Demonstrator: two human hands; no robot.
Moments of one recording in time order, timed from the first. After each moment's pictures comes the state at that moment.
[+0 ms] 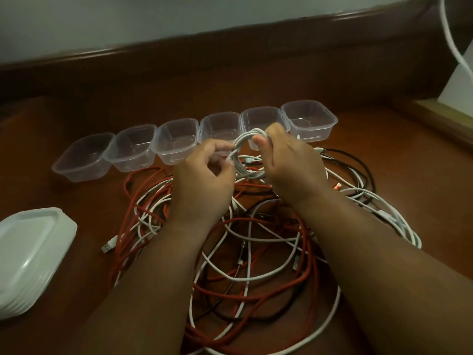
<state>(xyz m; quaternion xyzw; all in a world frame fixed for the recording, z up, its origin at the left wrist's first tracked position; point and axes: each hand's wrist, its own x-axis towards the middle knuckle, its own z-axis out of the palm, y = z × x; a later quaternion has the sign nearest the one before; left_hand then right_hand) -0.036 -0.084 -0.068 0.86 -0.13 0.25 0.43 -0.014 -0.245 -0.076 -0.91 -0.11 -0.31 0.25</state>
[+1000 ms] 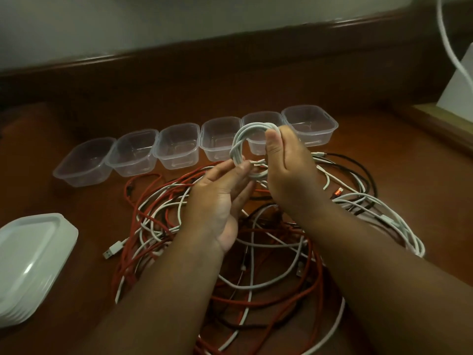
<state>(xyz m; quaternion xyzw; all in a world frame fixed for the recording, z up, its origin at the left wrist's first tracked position) -0.055 -0.107 -0.058 0.48 0.06 -0.05 0.87 -0.031 -0.229 -0.068 -0.79 -0.12 -0.28 0.53</state>
